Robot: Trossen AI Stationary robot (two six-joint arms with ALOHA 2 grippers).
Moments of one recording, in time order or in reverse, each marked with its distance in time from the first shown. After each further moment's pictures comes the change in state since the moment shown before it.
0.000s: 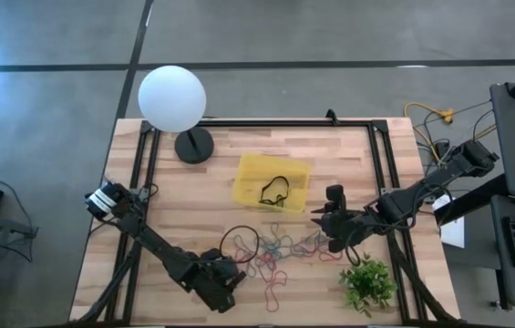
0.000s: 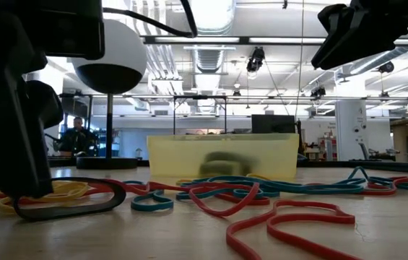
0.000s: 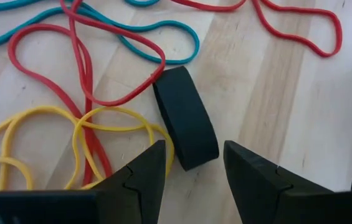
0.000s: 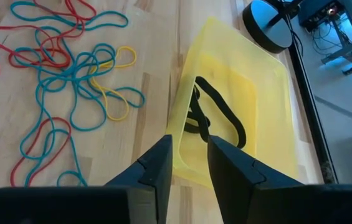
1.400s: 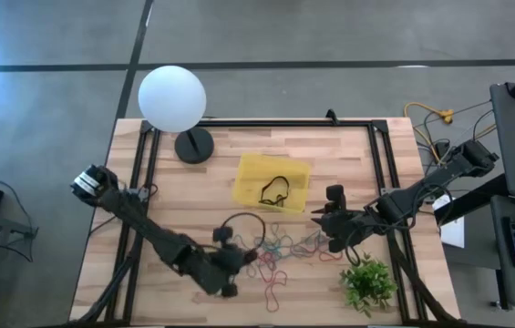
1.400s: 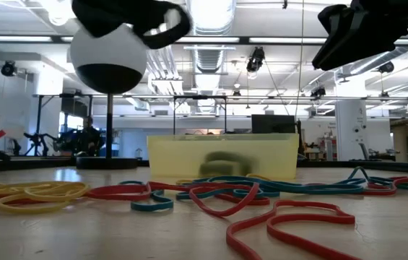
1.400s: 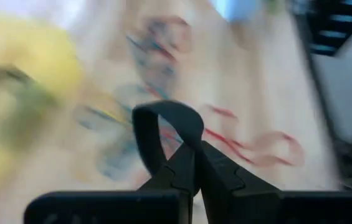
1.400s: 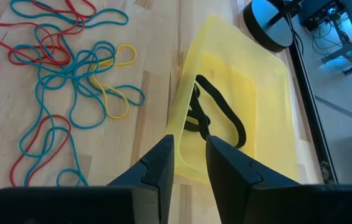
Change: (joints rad) left arm 0.085 -0.210 0.050 0.029 -0.290 0.572; right arm 0.000 0.001 0.000 -0.007 -0.001 0.000
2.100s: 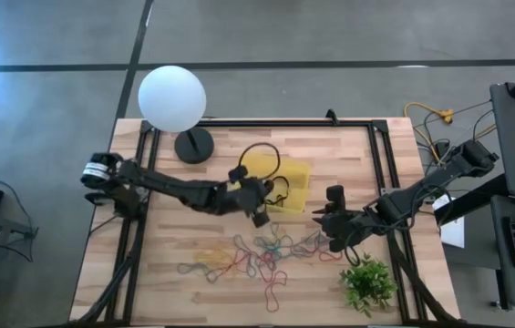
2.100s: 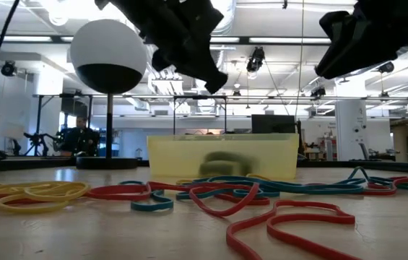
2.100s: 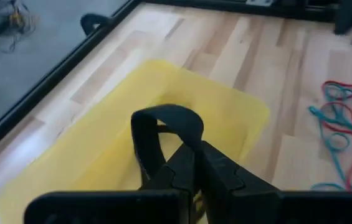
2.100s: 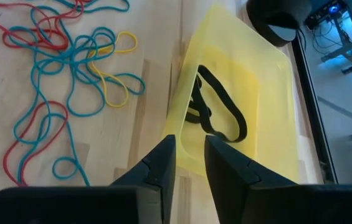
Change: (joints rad) left arm 0.479 -0.001 -0.006 0.124 0.055 0.237; right arm -0.001 0.000 -0.030 0.001 0.001 -0.011
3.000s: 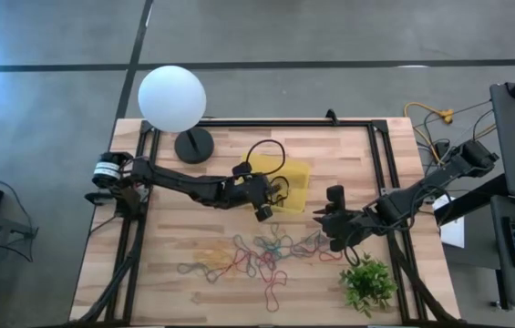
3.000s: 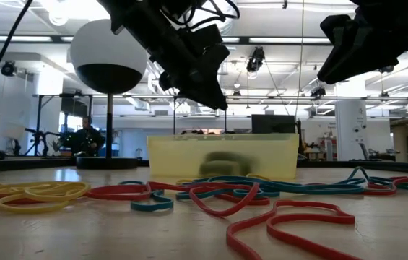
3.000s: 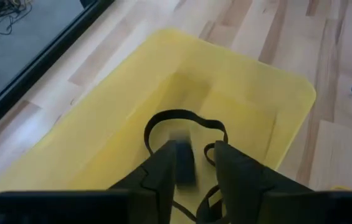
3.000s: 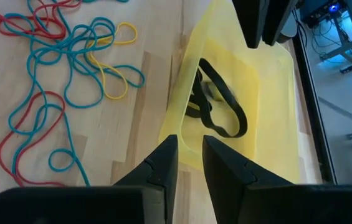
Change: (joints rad) left arm 0.067 0.084 0.003 0.012 0.055 0.029; right arm 0.000 -0.001 -0.017 0.002 0.003 -0.006
